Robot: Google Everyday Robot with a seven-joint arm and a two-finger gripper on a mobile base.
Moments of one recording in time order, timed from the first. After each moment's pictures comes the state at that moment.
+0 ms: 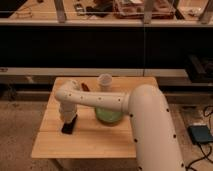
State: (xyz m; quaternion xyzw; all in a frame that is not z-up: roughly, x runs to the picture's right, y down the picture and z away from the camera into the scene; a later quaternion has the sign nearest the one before) arm -0.212 0.185 0.860 -0.26 -0.29 -0.52 0.76
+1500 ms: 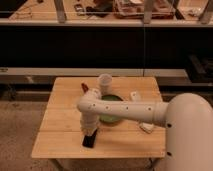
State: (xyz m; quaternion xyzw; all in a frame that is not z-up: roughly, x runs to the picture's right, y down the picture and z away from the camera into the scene) arm -0.078 0.249 0.812 -0.33 -0.25 -0.46 0.79
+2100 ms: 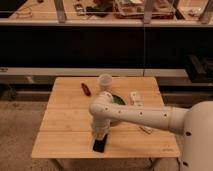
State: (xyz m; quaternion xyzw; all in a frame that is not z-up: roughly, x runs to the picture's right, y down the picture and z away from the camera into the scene) arm -0.025 0.263 0.801 -0.34 -0.24 -0.45 0.79
